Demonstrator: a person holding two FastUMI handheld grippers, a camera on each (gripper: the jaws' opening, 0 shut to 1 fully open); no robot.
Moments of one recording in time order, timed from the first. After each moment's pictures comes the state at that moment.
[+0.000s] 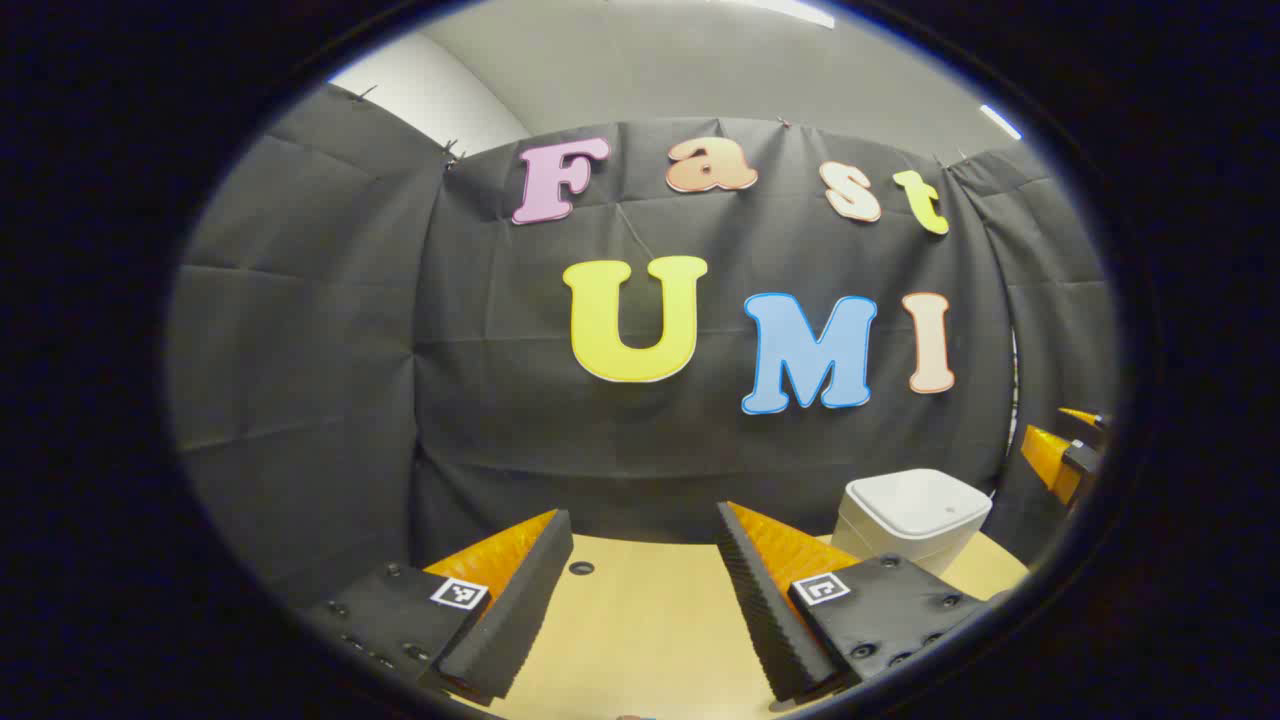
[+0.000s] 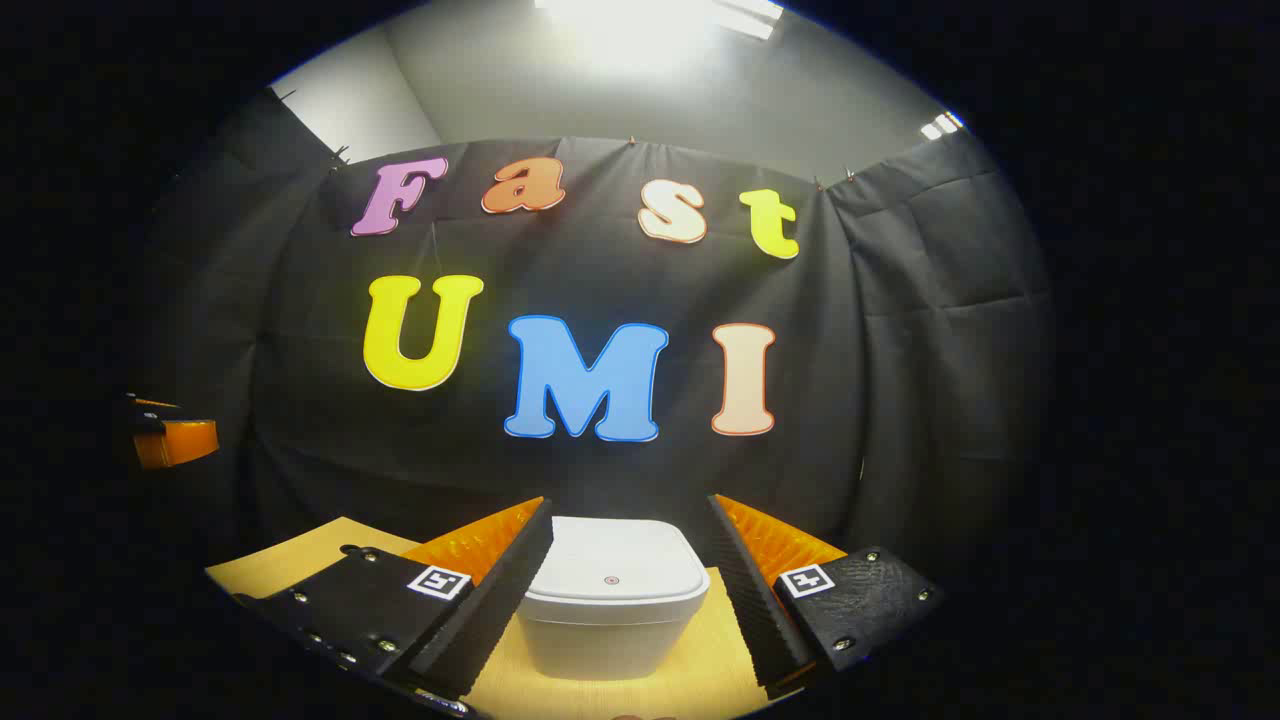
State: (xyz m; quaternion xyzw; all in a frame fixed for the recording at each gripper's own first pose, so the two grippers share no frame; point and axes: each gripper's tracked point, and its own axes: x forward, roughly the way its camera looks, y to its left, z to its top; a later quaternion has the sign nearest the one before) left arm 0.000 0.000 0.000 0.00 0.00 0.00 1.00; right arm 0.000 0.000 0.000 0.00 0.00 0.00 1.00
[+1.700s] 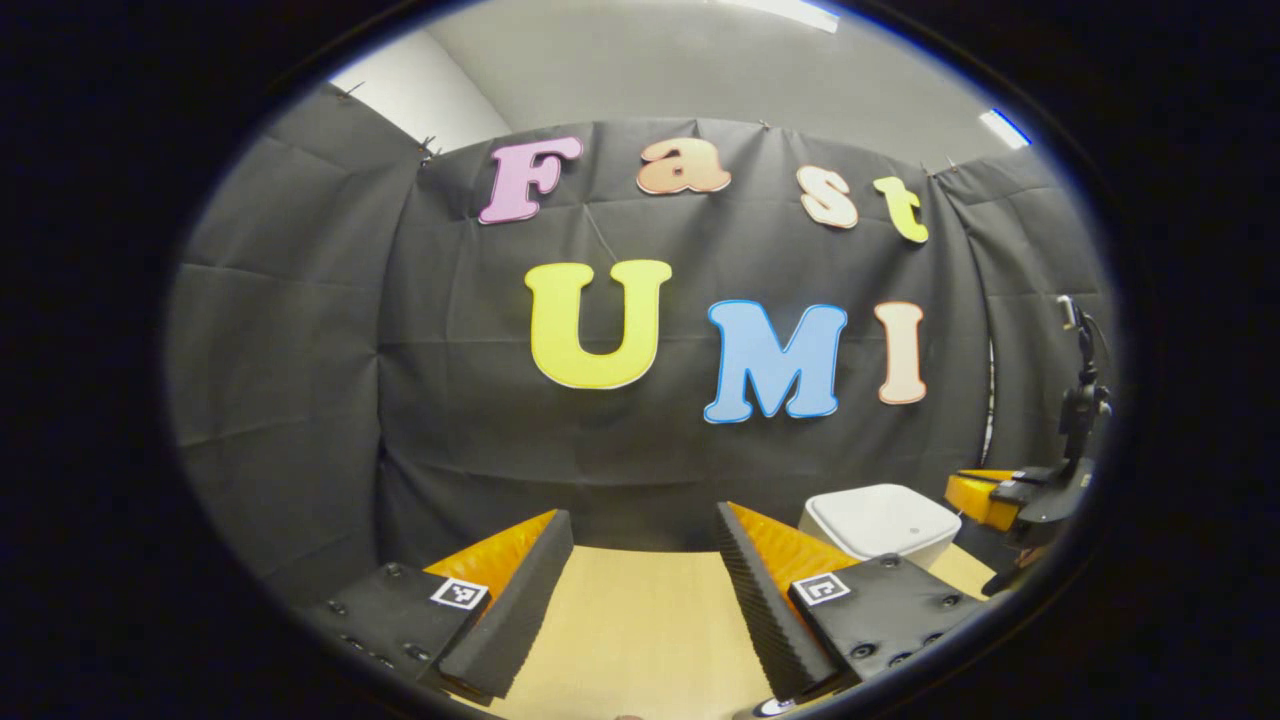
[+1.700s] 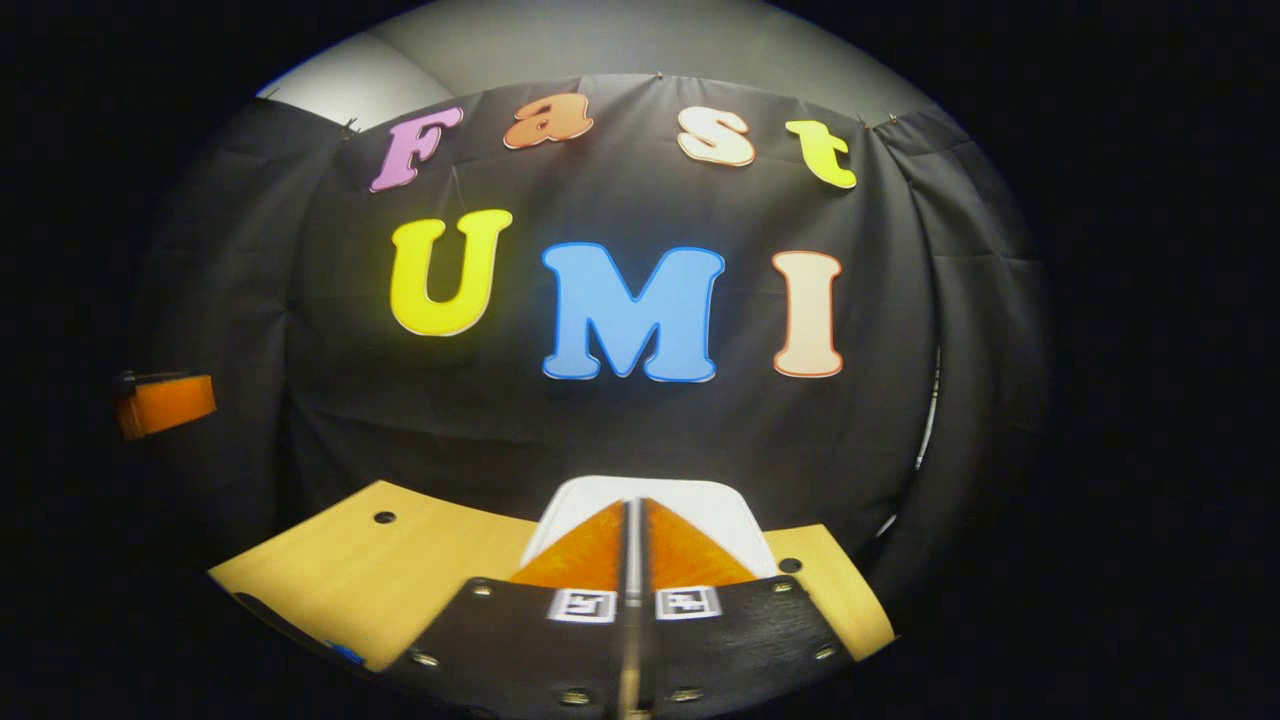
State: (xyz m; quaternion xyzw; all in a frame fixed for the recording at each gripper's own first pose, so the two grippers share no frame) left arm 0.009 -0.051 0.009 0.00 -0.01 -0.03 1.00; right arm 0.062 0.010 -0.046 0.01 0.08 0.05 1.00
